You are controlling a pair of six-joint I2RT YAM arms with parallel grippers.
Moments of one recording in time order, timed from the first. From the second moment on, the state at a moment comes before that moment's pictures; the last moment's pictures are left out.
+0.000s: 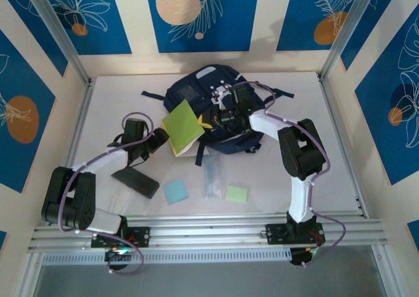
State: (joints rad) left arm -0.25 1.43 0.71 -0.09 0.19 -0.90; right arm 0.42 1.98 1.34 -0.04 -0.95 0.86
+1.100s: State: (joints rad) left arm -0.34 1.64 0.64 0.46 0.19 -1.09; right arm 0.37 1.98 1.22 0.13 -0.99 0.95
